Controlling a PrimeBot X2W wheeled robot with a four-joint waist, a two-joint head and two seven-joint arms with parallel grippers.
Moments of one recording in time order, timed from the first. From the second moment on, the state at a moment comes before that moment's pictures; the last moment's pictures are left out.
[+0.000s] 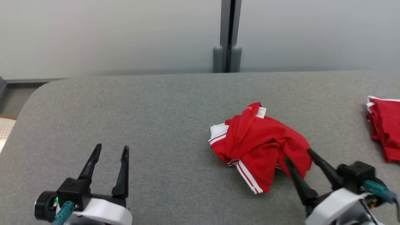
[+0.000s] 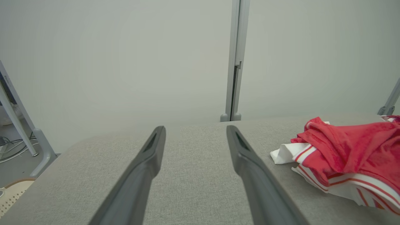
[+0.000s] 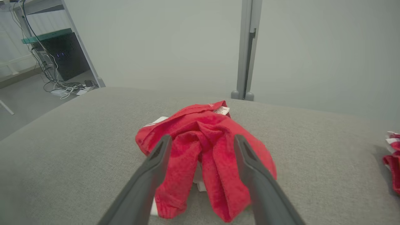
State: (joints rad) left arm 0.02 0.30 -0.30 -0.04 -0.37 0.18 -0.15; right arm 0.03 -0.28 0.25 -0.09 0.34 0.13 0.16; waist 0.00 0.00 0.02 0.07
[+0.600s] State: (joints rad) left arm -0.15 0.25 -0.34 0.04 -0.35 0.16 -0.22; right arm -0.27 -0.27 0.48 0.15 0.42 0.13 0.22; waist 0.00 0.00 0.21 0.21
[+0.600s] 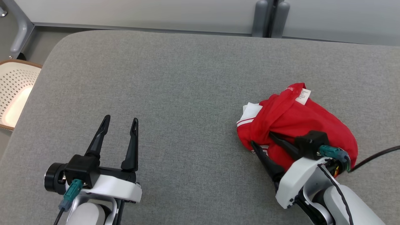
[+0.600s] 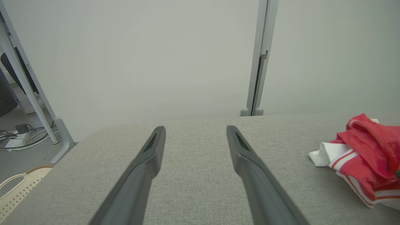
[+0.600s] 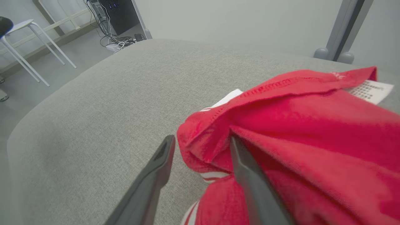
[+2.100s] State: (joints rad) left arm -0.14 0.26 -0.33 0.06 -0.36 0.18 -0.25; right arm -0.02 -0.25 -0.12 0.06 0.36 0.13 -0.07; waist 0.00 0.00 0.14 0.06
